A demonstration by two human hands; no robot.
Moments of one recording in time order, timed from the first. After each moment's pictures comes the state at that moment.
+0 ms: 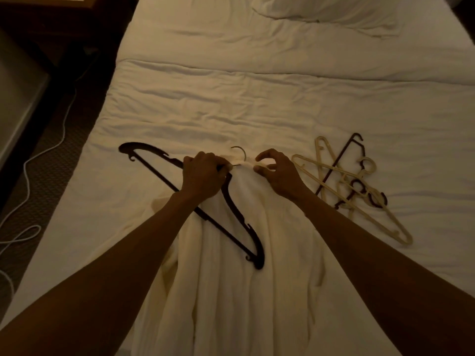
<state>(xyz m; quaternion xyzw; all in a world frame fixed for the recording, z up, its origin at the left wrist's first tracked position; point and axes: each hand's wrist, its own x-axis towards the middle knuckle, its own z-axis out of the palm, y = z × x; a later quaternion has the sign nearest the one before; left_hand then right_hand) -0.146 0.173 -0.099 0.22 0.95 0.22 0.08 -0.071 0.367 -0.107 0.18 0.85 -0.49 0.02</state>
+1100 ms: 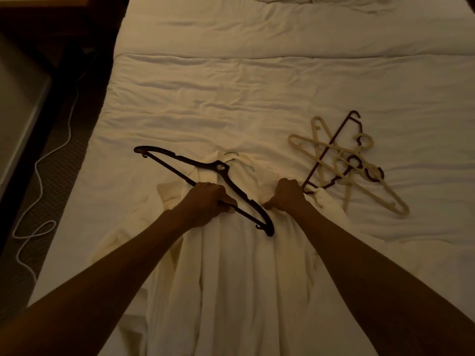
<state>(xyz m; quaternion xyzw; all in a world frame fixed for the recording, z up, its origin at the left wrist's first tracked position) -0.073 0.127 -0.110 0.41 0.86 0.17 0.25 0.006 0.347 -0.134 0.31 0.89 -0.23 0.24</state>
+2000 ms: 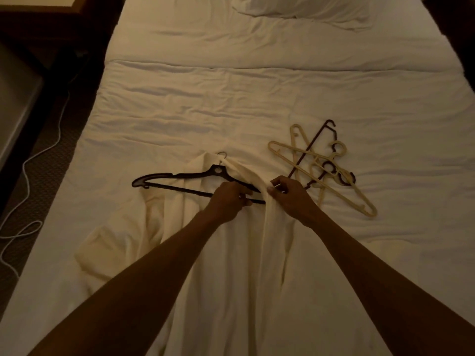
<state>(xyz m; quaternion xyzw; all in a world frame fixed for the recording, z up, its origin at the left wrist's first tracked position) -0.025 0.224 -0.109 0.28 0.88 0.28 0.25 0.063 0.397 -0.084 0.25 0.83 -0.50 0.06</state>
